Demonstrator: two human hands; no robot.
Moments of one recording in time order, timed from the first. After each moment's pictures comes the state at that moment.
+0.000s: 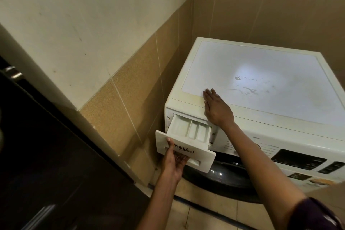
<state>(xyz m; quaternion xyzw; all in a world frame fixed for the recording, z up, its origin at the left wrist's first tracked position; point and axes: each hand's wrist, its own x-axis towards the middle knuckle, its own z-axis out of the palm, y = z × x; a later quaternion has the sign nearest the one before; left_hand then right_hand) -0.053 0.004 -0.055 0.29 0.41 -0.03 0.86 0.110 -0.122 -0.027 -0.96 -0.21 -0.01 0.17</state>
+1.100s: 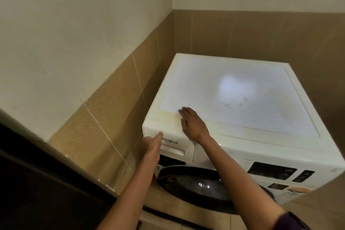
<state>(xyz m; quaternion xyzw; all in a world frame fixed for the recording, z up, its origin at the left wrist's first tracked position) 0.039 0.001 -0.022 0.60 0.46 0.01 0.66 0.114 -0.128 -0.028 -0.94 -0.20 0.02 0.26</state>
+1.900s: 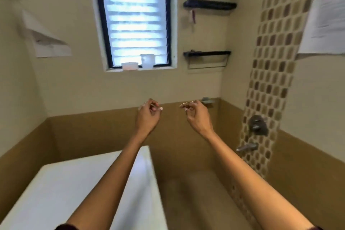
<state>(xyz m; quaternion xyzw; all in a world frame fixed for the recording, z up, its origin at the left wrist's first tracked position) 0.133 -0.434 0.344 0.82 -0.19 0.22 0.50 0.069 -0.597 0.342 -0.88 0.02 -0.35 0.33</state>
